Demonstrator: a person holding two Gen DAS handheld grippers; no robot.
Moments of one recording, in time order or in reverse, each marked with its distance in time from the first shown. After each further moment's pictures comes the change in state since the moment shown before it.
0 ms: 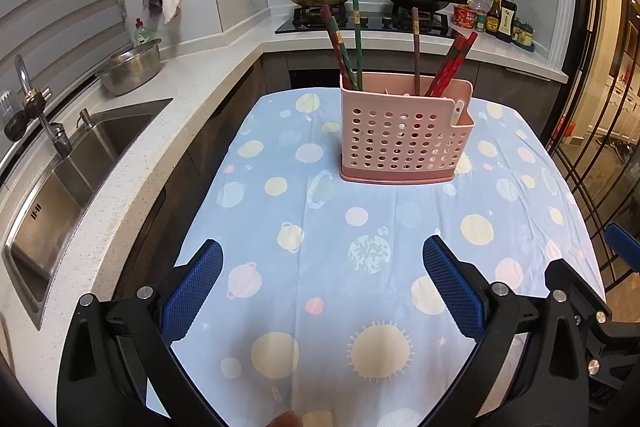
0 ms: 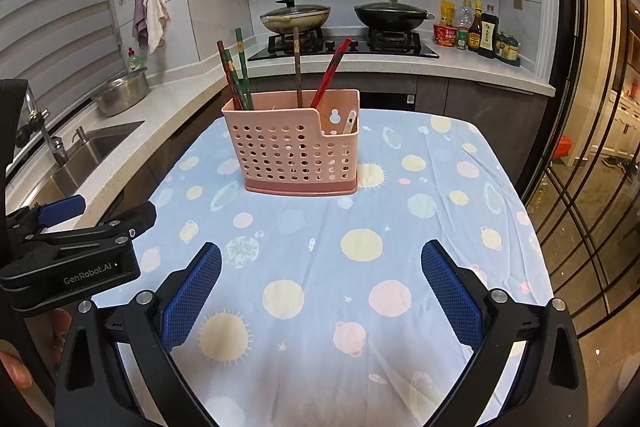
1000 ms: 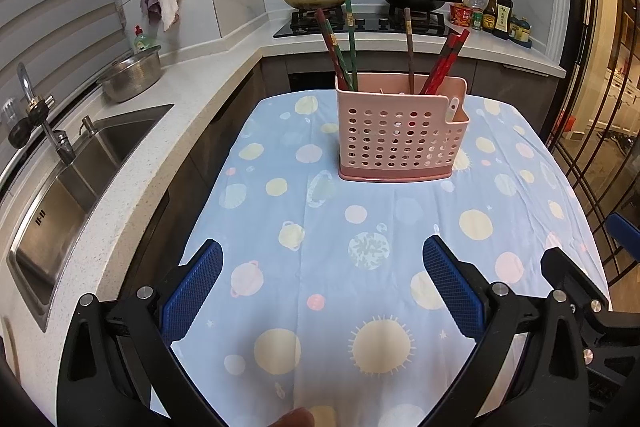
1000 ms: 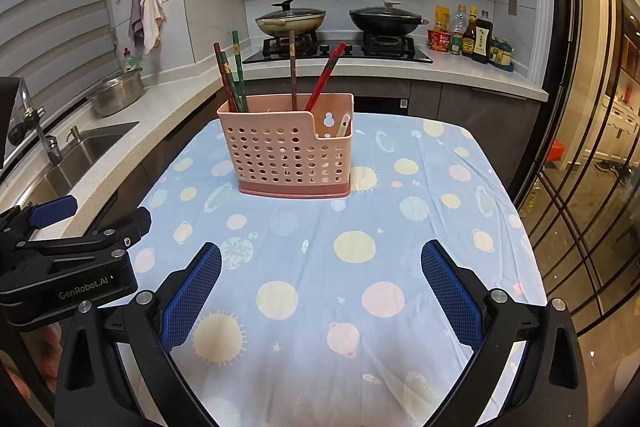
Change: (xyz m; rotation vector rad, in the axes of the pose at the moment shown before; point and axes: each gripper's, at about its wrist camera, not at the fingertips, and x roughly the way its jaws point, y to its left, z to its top) left arm -0.007 -0.005 -0.005 0.024 -0.014 0.008; right arm -0.002 0.002 -0.001 -0.008 -0.014 -0.032
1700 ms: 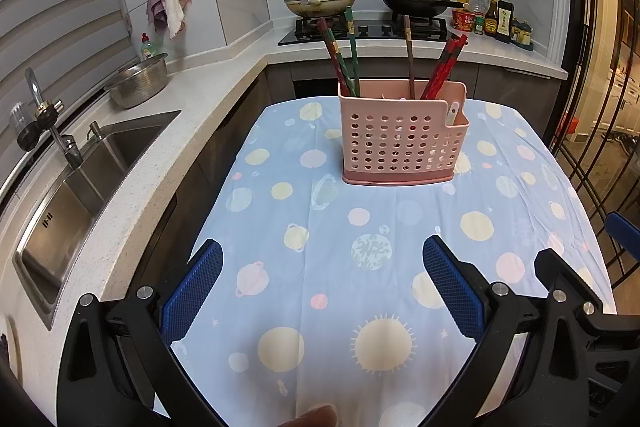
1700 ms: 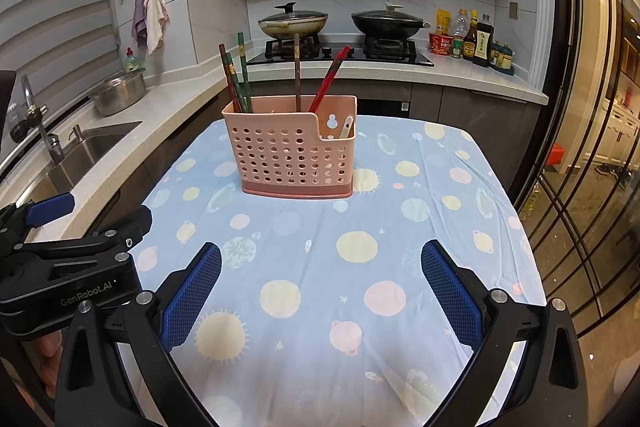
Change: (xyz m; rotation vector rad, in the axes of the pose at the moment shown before) left arm -0.010 -0.002 -0.004 0.006 -0.025 0.024; right arm -0.003 0.005 0.000 -0.010 -0.007 -0.001
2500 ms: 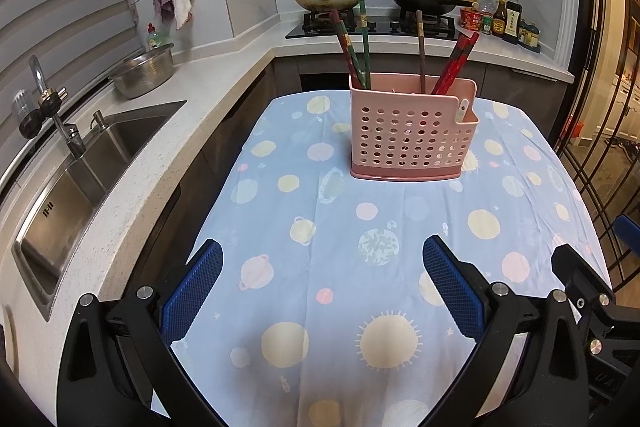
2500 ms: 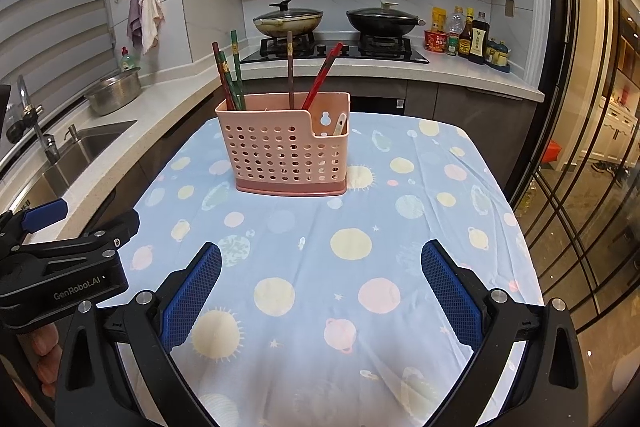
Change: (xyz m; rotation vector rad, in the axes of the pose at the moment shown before) left arm 0.005 0.006 -0.004 -0.026 0.017 0.011; right arm -0.001 -0.004 -0.004 0.009 0.006 -0.014
